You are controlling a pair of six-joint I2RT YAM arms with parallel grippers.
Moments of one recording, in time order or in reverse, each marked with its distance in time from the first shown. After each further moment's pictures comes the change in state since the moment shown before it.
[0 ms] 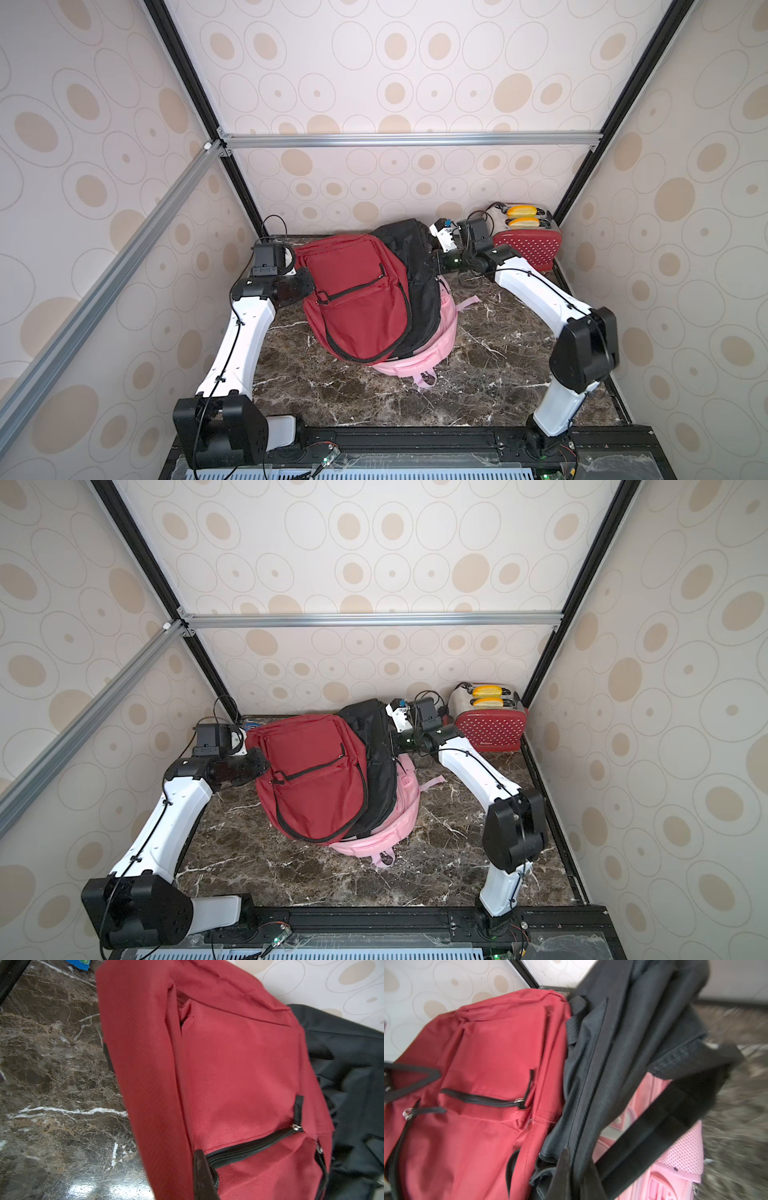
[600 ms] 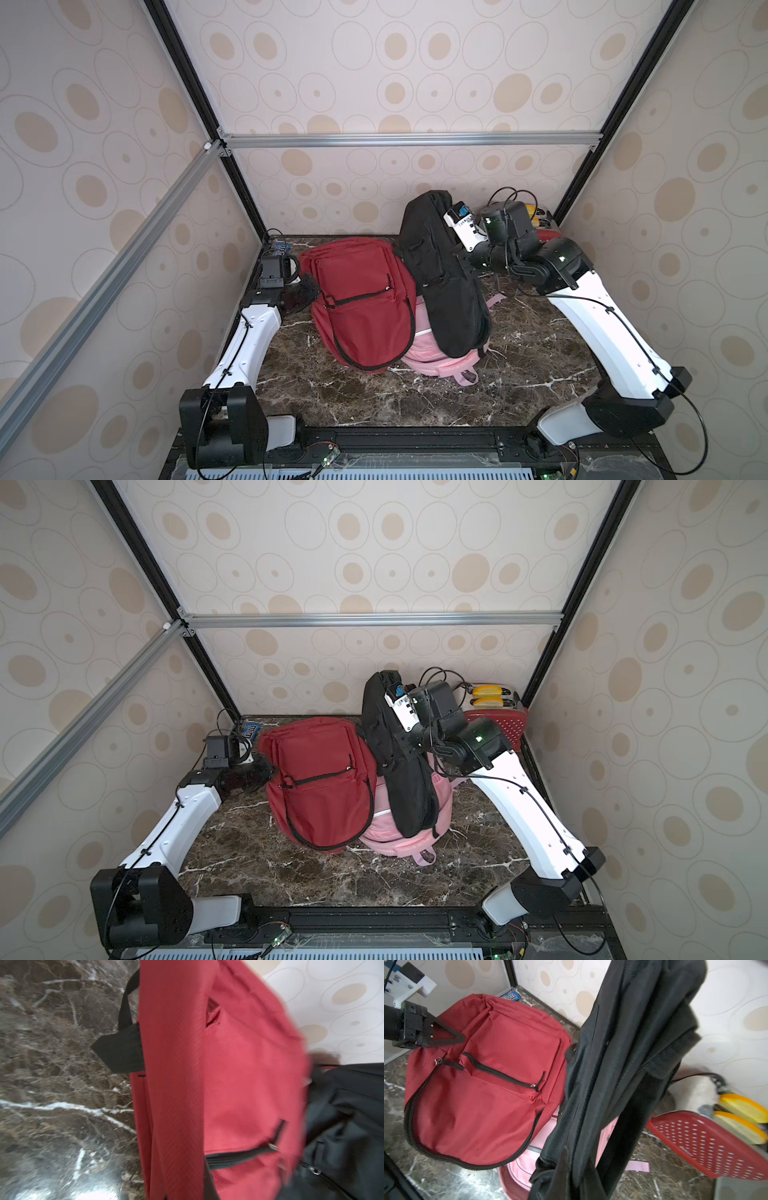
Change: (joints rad) left arm -0.006 0.005 -0.174 0.248 0.084 -0.178; right arm 0.180 -0.236 0.363 -0.508 0.487 -0.277
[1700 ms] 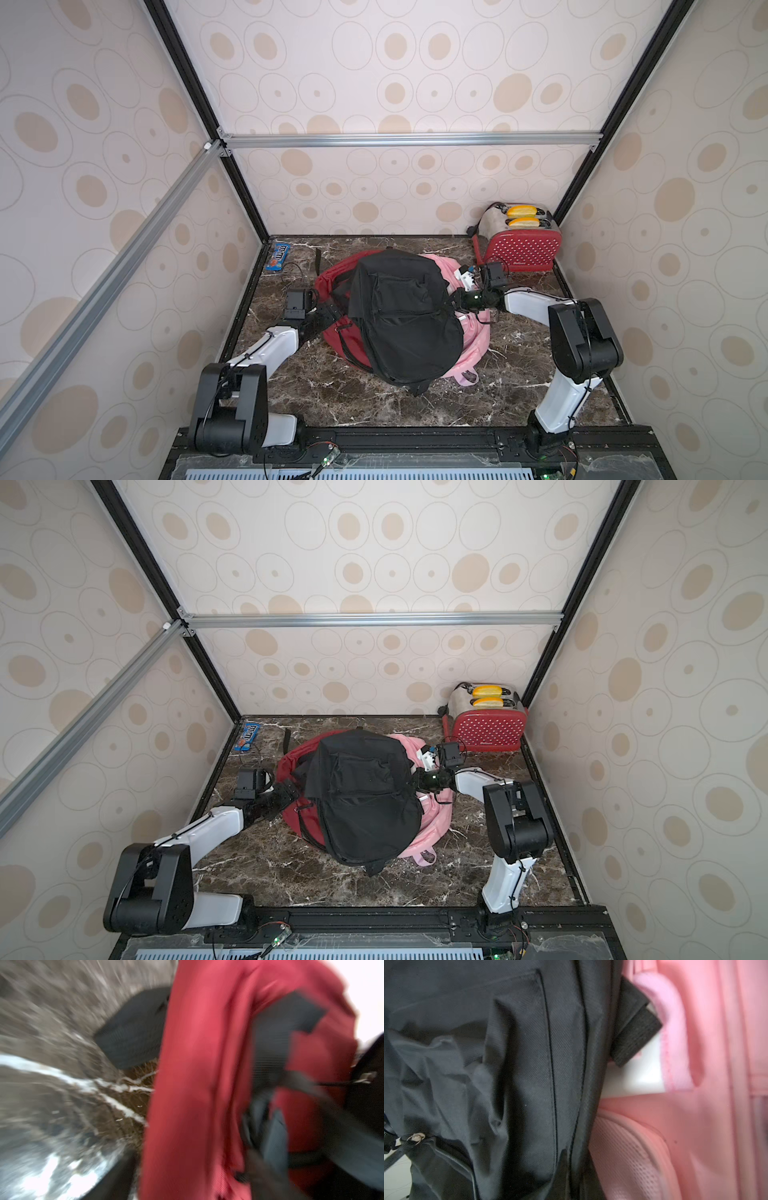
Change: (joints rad) left arm -0.098 -0.024 -0.372 0.322 -0.168 -0.072; right arm -0.436 0.333 -0.917 0.919 -0.807 0.472
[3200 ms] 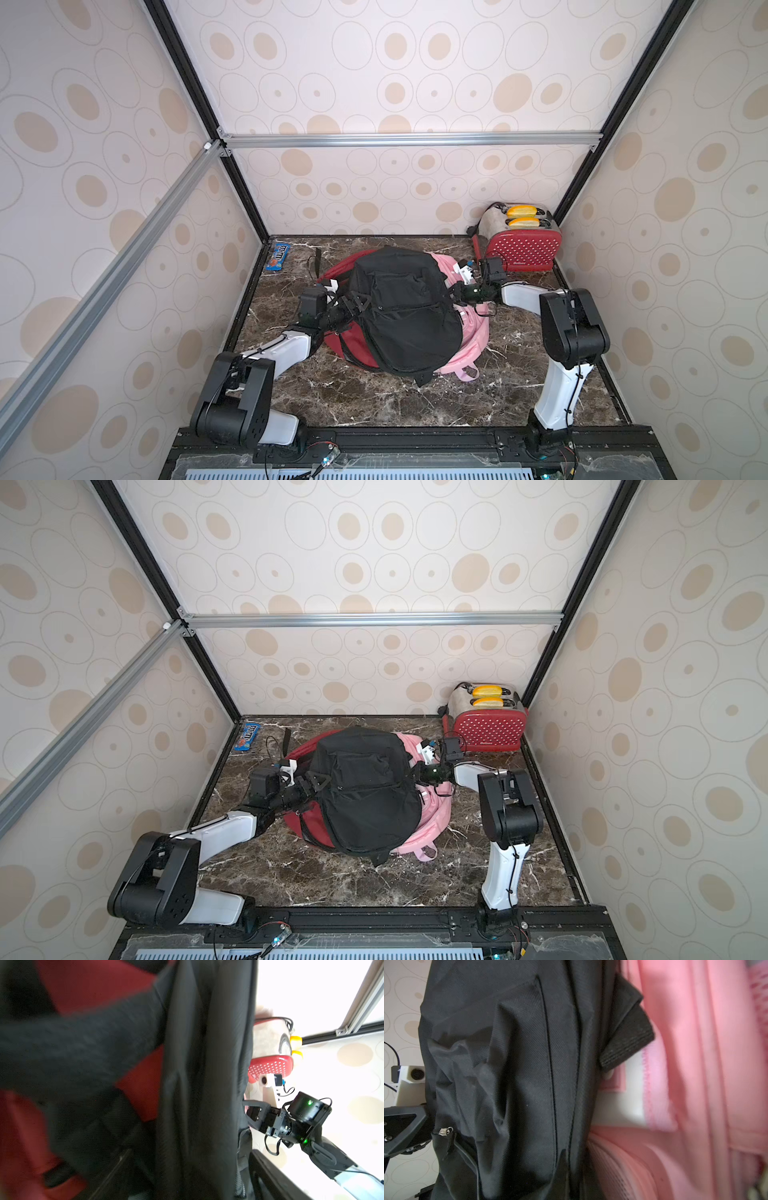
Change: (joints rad) left arm -0.160 0.156 -0.074 0.513 0.350 -0.188; right arm -0.037 0.136 0.093 0.029 -0.081 -0.018
